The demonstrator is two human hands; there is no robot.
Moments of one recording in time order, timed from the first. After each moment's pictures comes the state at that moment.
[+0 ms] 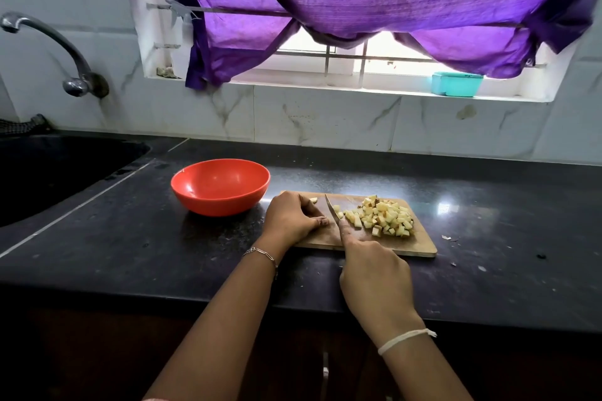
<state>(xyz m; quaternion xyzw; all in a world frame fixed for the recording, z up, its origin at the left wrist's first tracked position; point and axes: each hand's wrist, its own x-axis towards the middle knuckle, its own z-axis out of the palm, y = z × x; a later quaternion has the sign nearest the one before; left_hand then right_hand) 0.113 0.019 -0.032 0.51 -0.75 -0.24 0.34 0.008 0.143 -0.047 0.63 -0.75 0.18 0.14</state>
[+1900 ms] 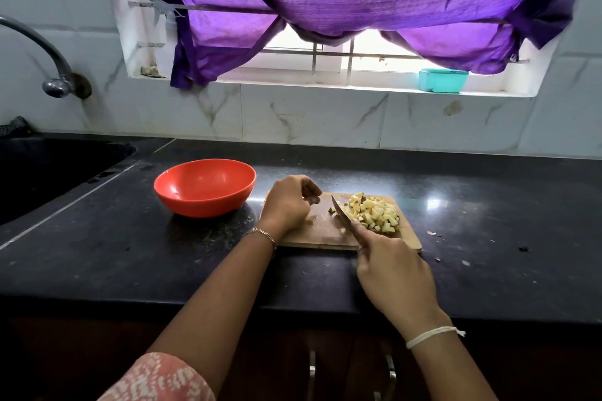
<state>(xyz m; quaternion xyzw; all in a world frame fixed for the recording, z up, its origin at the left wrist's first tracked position) 0.087 -0.005 -0.026 0.47 -0.78 -0.22 0.36 -0.025 0.162 -0.030 0.58 -0.78 0.23 0.05</state>
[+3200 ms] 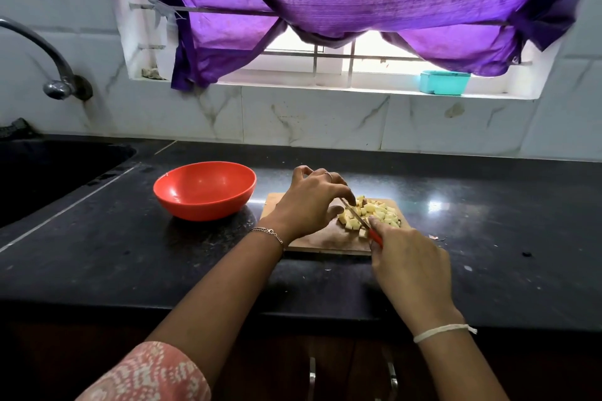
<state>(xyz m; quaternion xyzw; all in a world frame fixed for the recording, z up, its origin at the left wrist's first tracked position) 0.075 0.008 -0.014 0.30 -0.91 0.08 0.27 -0.039 0.156 -0.023 0.56 -0.78 0.21 0.17</state>
